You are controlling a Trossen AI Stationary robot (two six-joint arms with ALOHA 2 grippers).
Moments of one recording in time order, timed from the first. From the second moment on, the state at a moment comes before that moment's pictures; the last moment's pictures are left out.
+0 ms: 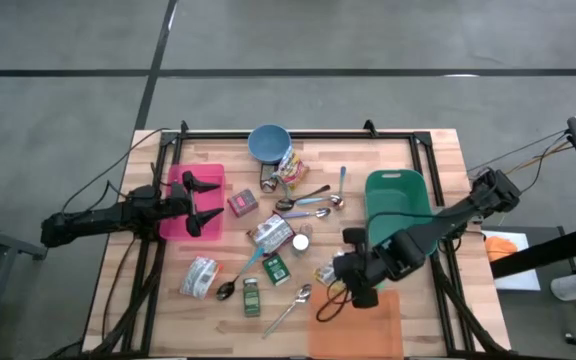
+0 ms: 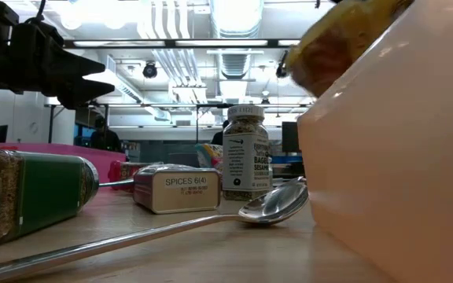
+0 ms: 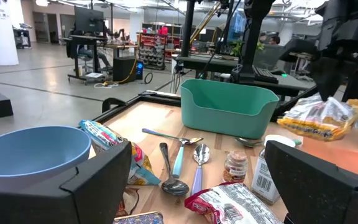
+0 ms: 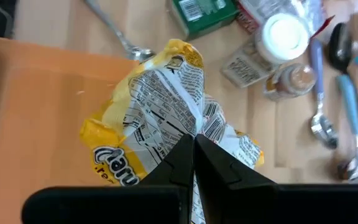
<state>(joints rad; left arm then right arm) 0.15 0.03 0.00 0.02 -0.07 -0.08 0.55 1.59 1.37 -0.93 0.27 0.43</state>
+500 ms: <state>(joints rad) 0.15 0.03 0.00 0.02 -0.07 -0.08 0.75 1.59 1.37 -0.95 0.35 0.91</state>
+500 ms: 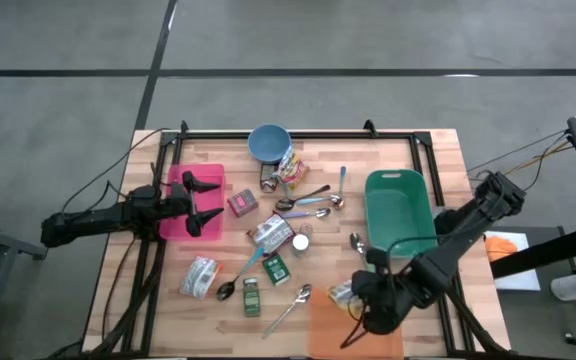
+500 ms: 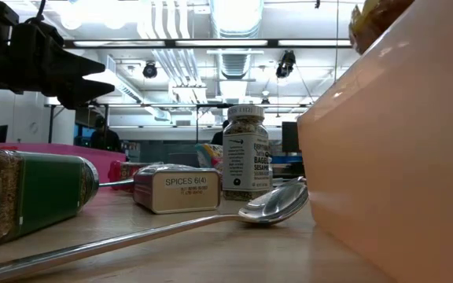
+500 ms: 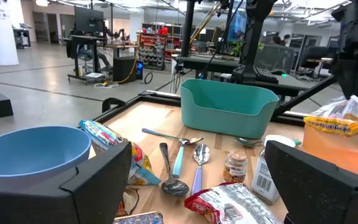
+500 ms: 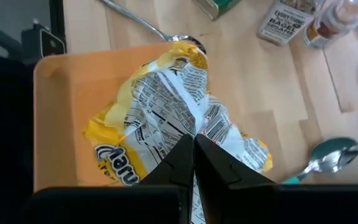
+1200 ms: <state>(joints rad) 0.15 0.03 0.00 0.02 -0.07 -0.08 0.83 1.64 1.28 -0.81 0.44 1.23</state>
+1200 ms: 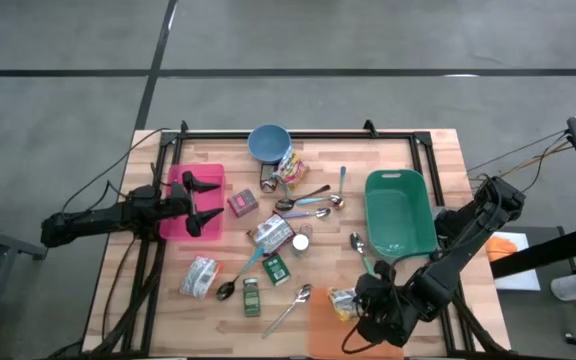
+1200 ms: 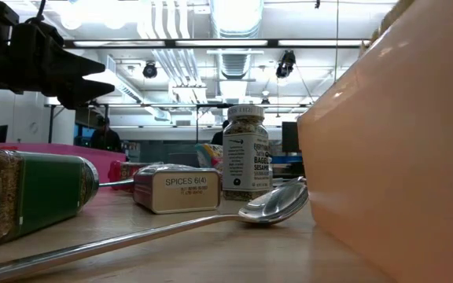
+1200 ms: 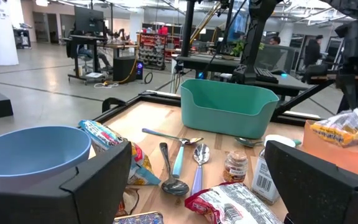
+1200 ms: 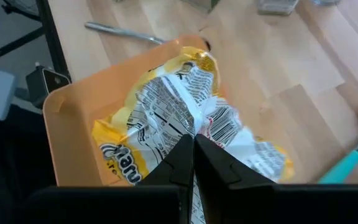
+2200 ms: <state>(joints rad) 0.15 0.03 0.00 0.02 -0.07 -0.08 0.88 1.85 1.28 -0.70 0.36 1.43</state>
